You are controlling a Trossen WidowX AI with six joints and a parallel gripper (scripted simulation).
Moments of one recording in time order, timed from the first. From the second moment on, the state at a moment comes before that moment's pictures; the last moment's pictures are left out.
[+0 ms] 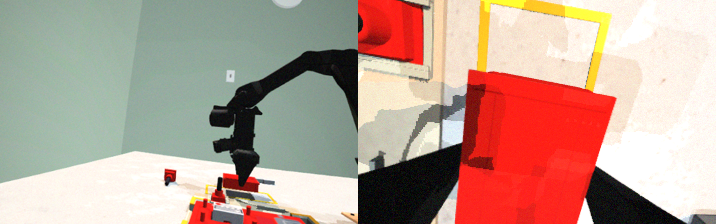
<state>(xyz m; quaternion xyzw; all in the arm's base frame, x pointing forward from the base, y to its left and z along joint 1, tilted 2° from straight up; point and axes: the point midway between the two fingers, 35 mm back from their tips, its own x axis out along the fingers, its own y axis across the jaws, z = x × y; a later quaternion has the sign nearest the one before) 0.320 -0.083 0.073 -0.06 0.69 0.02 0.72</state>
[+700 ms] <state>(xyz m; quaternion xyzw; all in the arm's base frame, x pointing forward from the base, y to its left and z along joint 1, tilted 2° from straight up) 0.320 -0.084 0.064 -0.06 0.69 0.02 0.72</state>
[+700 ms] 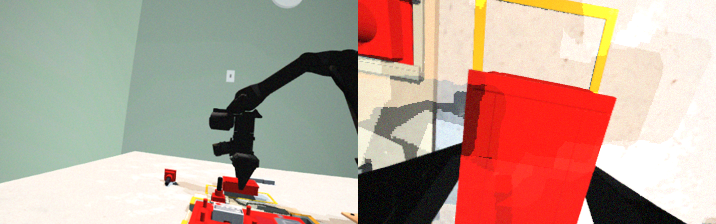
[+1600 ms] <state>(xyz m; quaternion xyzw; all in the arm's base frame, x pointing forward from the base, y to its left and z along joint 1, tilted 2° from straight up) 0.320 -0.084 0.054 -0.06 0.69 0.02 0.72</state>
